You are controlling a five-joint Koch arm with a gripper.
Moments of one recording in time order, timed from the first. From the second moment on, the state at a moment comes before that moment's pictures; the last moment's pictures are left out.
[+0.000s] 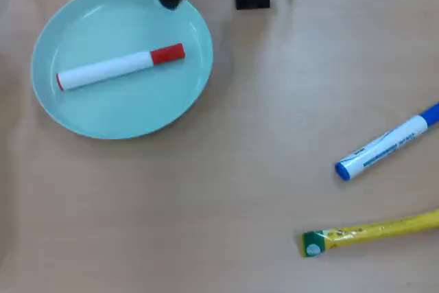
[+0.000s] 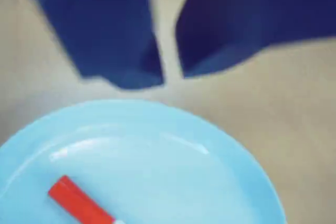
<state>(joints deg) 132.2 103.2 66.2 98.4 -13.1</state>
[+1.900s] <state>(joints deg) 152.5 79.2 74.0 89.1 -84.3</state>
